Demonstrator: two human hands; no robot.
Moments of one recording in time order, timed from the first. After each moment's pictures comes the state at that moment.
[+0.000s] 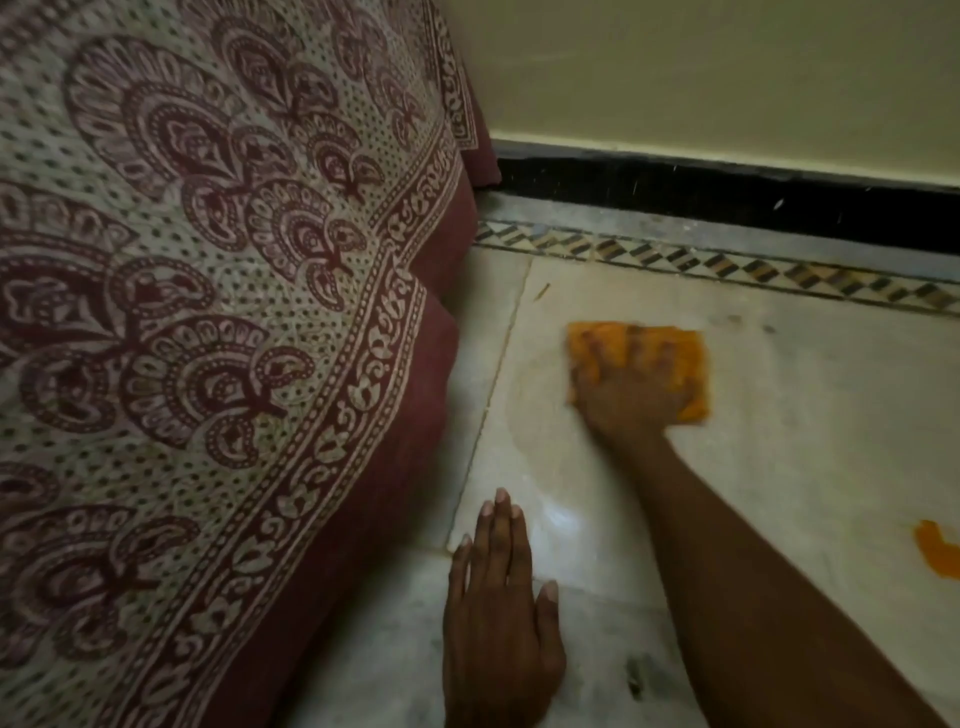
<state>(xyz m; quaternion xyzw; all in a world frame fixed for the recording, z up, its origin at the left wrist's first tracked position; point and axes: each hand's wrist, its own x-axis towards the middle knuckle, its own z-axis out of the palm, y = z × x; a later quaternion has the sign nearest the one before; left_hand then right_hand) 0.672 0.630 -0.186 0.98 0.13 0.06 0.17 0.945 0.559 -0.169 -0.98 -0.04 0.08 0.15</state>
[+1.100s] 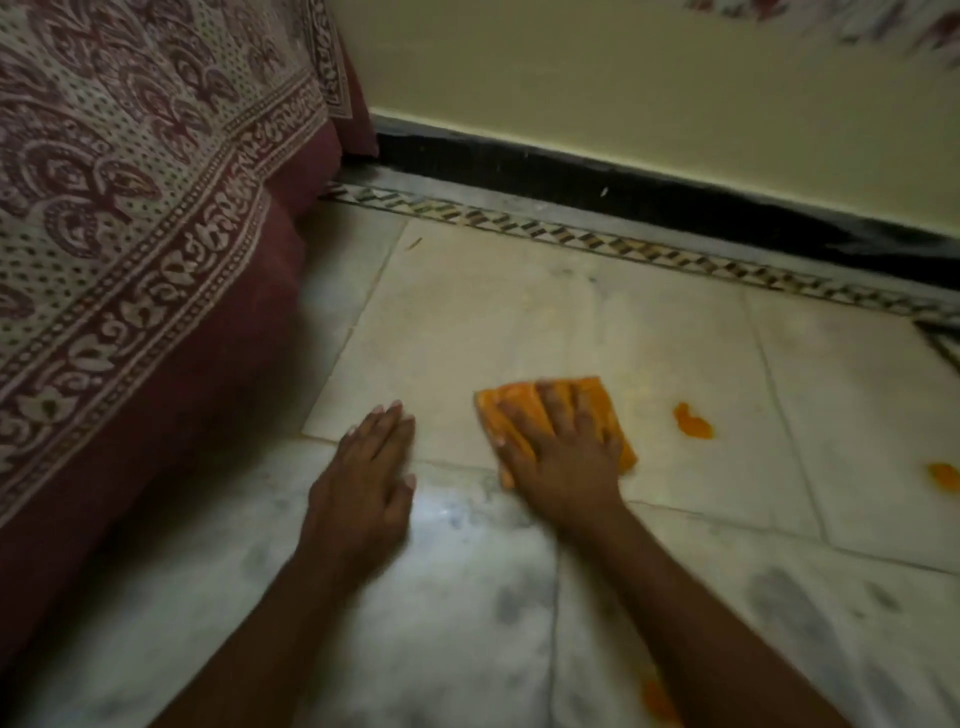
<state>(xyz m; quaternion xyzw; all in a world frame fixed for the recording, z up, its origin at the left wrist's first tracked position) 0.661 0.621 -0.192 0.96 0.03 0.10 0.25 0.760 0.384 -0.167 -0.99 -0.13 0.05 0.07</state>
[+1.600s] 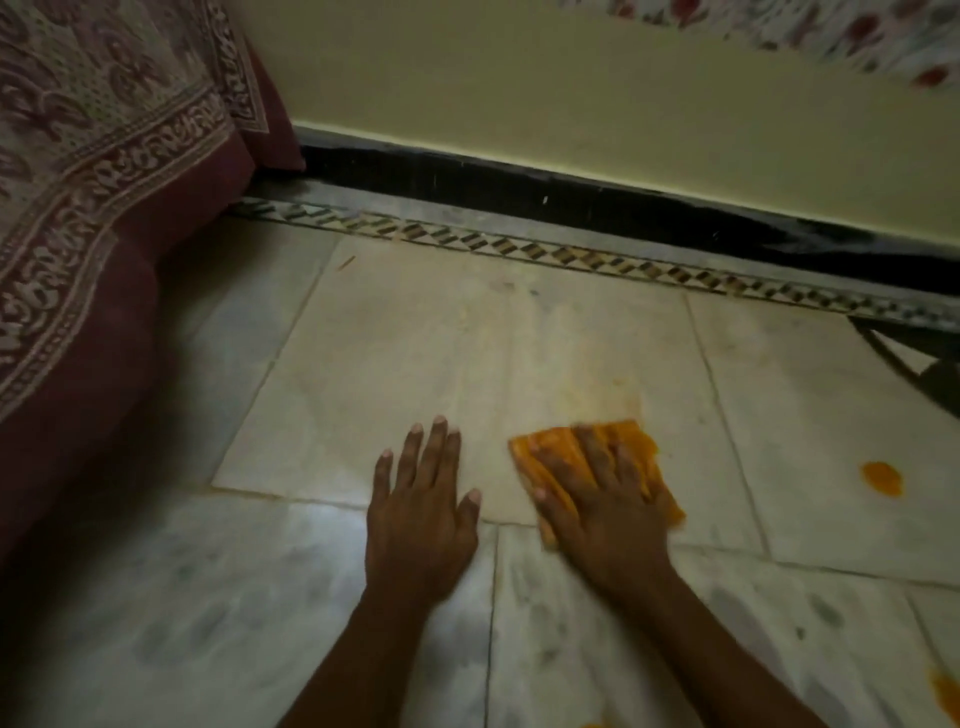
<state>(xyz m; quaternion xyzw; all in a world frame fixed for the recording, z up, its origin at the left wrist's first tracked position) 0.724 0.497 -0.192 0.99 0.04 0.06 0.15 0.762 0.277 -0.168 -0.99 -0.07 0.02 0.08</state>
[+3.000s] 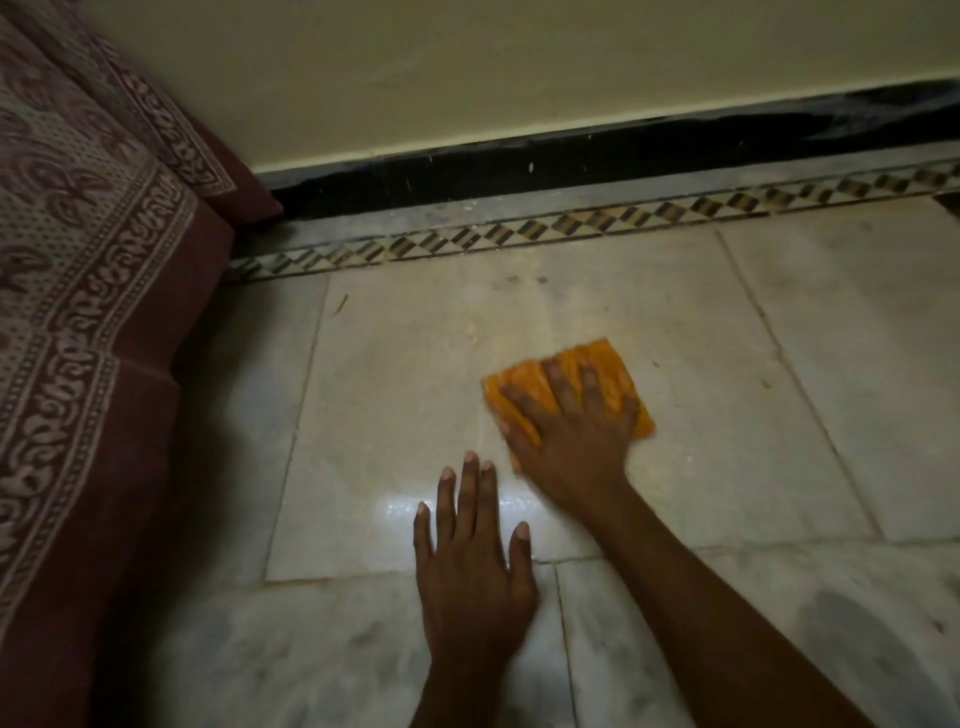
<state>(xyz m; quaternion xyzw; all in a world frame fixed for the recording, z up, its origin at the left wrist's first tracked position) 0.727 0.492 -0.183 0.99 0.07 0.01 0.14 0.859 0.363 -0.181 -0.99 -0.06 0.00 0.10</state>
